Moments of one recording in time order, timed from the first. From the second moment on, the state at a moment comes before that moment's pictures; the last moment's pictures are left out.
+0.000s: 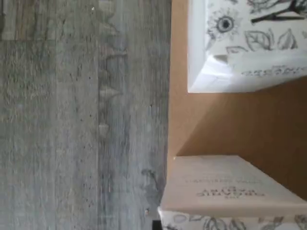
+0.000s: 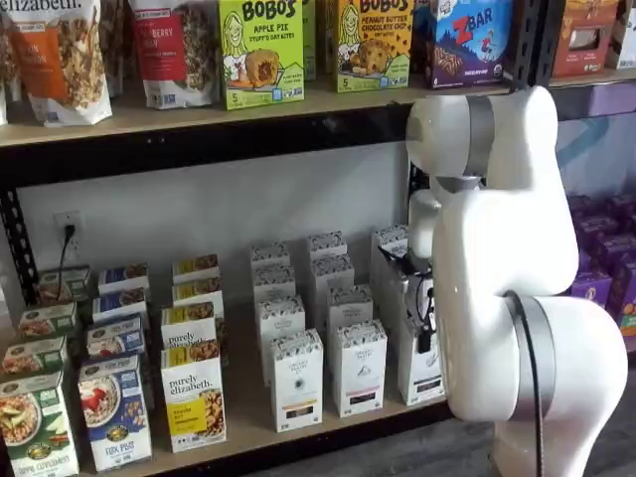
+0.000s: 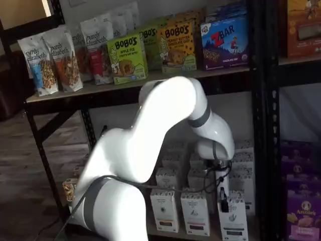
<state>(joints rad) -0.29 1.08 -1.61 -0.08 0.58 -1.78</state>
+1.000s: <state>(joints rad) -0.24 0.65 -1.03 0.07 0.42 -1.87</state>
